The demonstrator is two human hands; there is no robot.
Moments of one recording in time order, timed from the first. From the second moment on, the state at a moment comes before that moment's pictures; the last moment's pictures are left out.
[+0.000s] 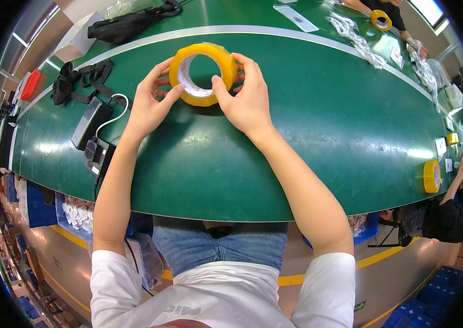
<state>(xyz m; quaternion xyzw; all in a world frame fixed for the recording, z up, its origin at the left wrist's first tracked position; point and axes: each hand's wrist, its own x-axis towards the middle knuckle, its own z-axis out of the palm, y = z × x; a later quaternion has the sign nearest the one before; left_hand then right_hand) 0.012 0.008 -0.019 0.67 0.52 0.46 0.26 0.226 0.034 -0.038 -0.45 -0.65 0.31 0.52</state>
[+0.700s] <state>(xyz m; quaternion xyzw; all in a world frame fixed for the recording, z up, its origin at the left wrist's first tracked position) 0.011 0.005 -0.010 0.71 0.48 0.47 0.22 0.224 0.030 -0.035 -0.37 -0.72 0.19 0.55</state>
